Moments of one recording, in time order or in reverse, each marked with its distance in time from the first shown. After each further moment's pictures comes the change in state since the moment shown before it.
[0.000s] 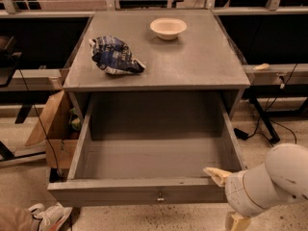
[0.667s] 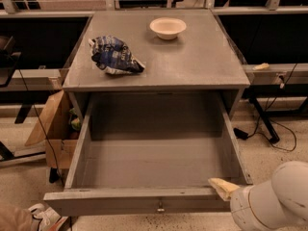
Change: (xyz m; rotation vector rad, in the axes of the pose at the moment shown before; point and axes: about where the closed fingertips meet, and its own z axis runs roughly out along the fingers) arm -0.003 0.038 -0.005 -0.011 0.043 -0.011
